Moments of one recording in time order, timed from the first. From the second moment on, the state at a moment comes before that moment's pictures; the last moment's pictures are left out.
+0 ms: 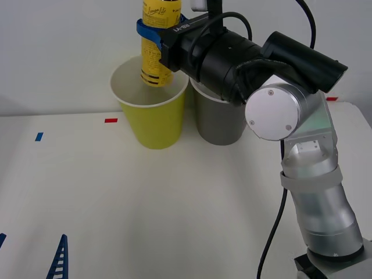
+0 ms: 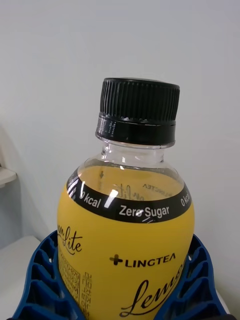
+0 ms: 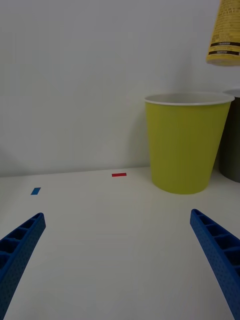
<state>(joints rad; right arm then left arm) -0.59 -0.08 0.18 -1.90 -0.74 0.67 1.88 1.12 0.38 -0.19 -2.16 0.22 -0.67 -1.59</state>
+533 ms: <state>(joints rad) -0.75 -0.13 0.26 -1.64 -0.77 0.48 1.91 1.12 0.38 -0.19 -2.16 0.22 -0.67 -1.59</state>
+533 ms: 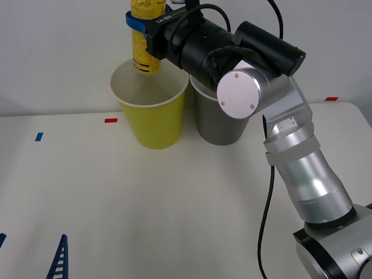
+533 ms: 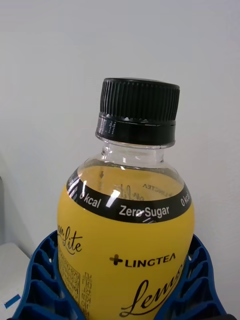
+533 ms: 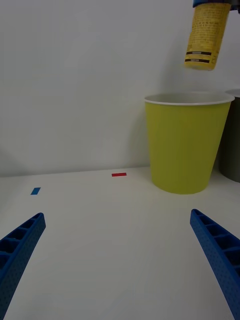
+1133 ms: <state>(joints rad) -0.81 -0.21 0.34 -1.54 -0.83 0.37 1.92 1.12 0.38 -0.19 -2.16 0.22 -0.67 -1.59</state>
